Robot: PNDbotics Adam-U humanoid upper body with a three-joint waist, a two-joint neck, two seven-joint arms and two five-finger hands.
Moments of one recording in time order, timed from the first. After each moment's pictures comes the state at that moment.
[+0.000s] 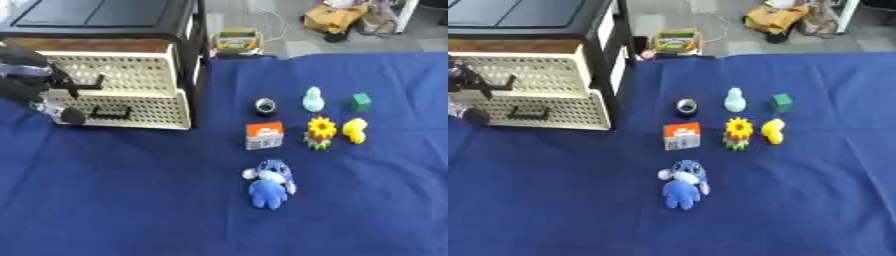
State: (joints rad) left arm -0.94 0.83 -0.29 -1.32 -0.65 -0.18 -0.90; right arm -0.39 -0.63 -0.11 -1.98 0.29 0.03 -0.54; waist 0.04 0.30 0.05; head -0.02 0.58
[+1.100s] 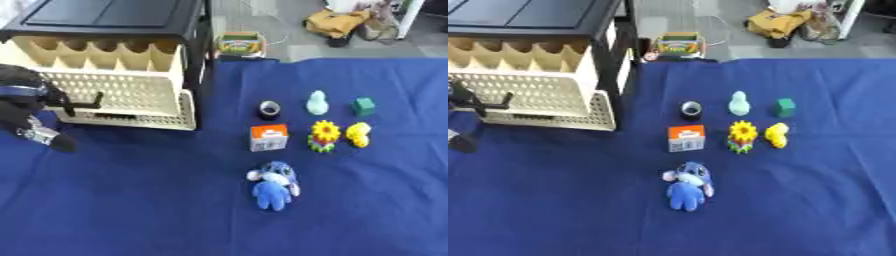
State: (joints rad) left arm -0.80 0.92 -0.29 -1.53 -0.60 -0.14 -0.90; right arm -0.39 -0.63 -0.12 -1.98 0.29 0.03 -0.56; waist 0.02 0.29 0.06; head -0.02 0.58
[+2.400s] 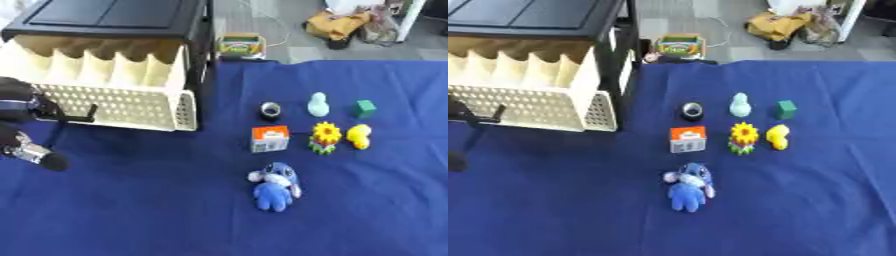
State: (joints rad) left arm -0.70 0.96 -0.26 -1.64 -0.59 -0.11 -0.90; right arm -0.40 -0.62 -0.12 -1.98 0.29 0.03 -0.56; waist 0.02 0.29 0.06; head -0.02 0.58
